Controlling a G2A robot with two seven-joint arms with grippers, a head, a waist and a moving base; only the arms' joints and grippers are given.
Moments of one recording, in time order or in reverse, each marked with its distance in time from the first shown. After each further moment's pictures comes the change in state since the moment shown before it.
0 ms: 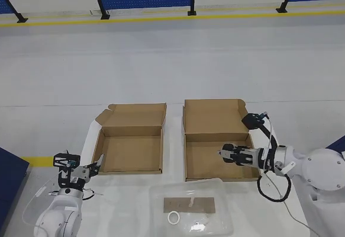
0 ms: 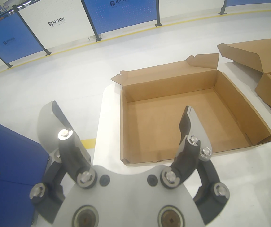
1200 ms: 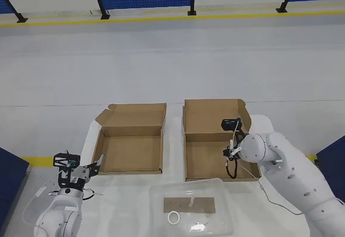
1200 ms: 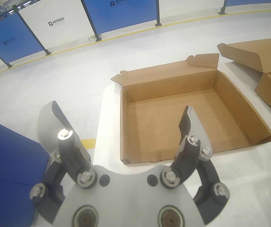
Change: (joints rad) left arm 0.000 0.000 0.000 0.000 0.000 0.000 0.000; right arm 0.403 -0.061 -0.559 0.424 -0.591 0.321 0.141
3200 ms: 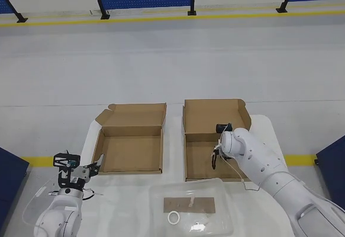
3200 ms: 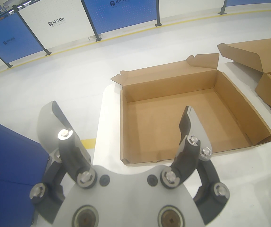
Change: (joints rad) left arm 0.000 0.000 0.000 0.000 0.000 0.000 0.000; right arm 0.229 -0.252 -0.273 0.660 0.017 0.064 -0.208
